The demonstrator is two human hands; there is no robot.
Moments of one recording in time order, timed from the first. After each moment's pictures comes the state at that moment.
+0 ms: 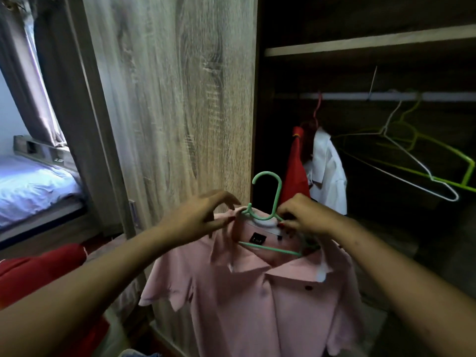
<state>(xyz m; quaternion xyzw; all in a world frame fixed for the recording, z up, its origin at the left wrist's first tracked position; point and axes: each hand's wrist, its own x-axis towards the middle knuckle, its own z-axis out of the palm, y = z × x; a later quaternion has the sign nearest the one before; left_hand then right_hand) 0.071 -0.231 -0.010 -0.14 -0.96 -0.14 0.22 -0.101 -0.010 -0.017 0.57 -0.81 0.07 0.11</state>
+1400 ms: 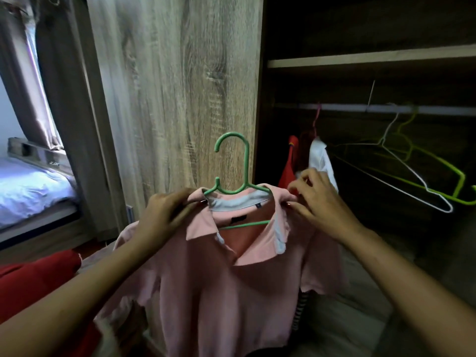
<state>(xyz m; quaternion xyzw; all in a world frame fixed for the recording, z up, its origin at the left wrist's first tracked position) 0.096 -0.271 -0.015 -0.07 -0.88 -0.14 0.46 -0.084 0.011 0.006 0.49 -0.80 0.14 0.32</state>
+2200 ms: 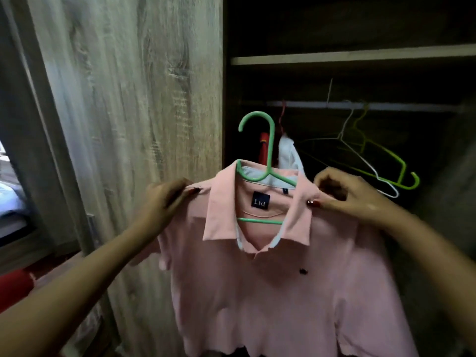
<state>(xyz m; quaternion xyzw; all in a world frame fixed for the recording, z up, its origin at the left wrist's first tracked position) 0.040 -0.258 -0.005 -0.11 -0.88 -0.17 0.43 -0.070 0.113 0.043 0.45 -0.80 0.38 0.08</state>
